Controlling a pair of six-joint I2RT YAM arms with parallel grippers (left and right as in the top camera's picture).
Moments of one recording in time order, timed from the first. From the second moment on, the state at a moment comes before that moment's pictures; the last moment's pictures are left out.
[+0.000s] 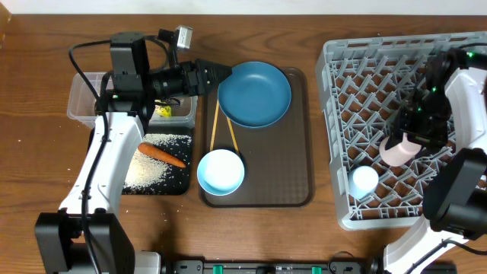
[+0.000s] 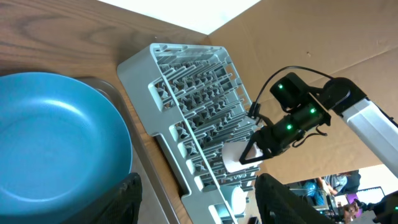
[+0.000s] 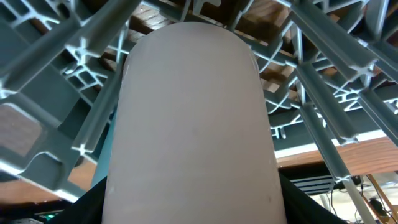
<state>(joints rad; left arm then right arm) -0.02 1.57 1.20 -0.20 1.08 -0.46 -0.24 1.92 1.65 -1.60 -0.03 0.10</state>
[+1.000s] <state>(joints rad) -0.02 1.57 1.20 -0.21 1.08 -0.46 -0.24 1.92 1.78 -1.69 -0.03 0.09</state>
